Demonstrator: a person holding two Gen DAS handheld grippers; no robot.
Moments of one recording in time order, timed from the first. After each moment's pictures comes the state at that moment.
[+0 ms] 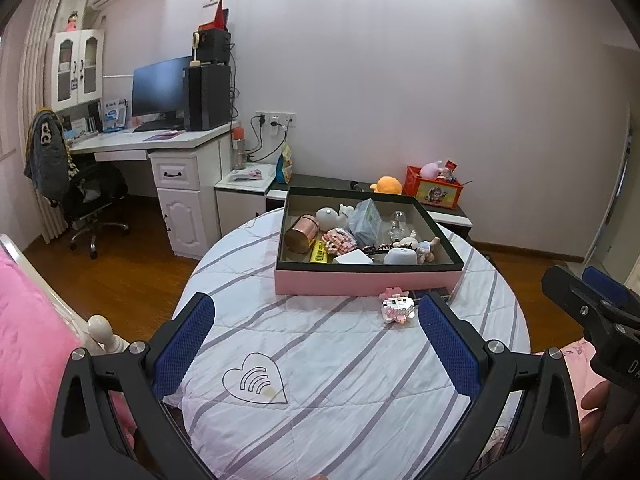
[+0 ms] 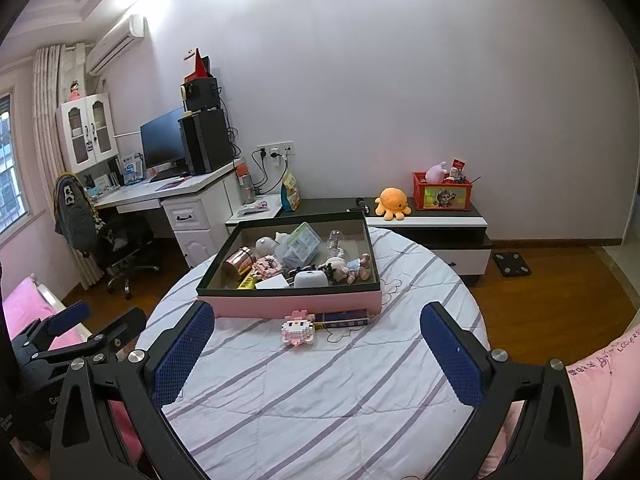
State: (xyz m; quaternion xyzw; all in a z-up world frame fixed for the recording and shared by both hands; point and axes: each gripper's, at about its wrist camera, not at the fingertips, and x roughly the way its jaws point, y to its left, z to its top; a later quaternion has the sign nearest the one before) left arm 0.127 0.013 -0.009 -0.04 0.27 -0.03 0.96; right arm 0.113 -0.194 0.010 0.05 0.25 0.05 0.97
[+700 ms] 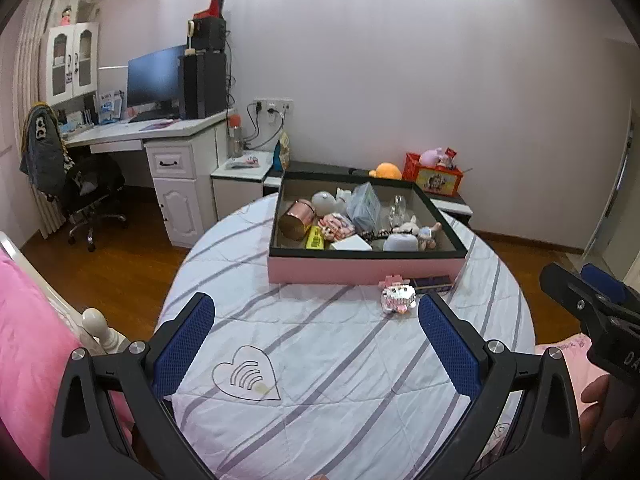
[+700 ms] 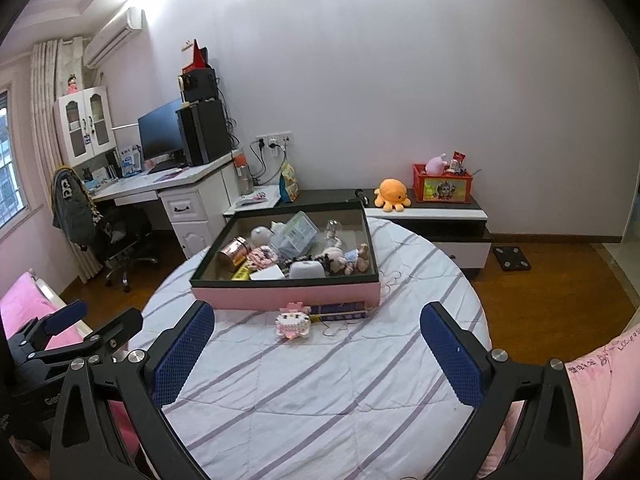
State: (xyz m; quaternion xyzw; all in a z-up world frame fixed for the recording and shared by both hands) left arm 0.138 0.005 -0.026 -0.03 0.29 -0.03 0.95; right arm 0.128 -0.204 -0.006 0.05 0.27 0.04 0.96
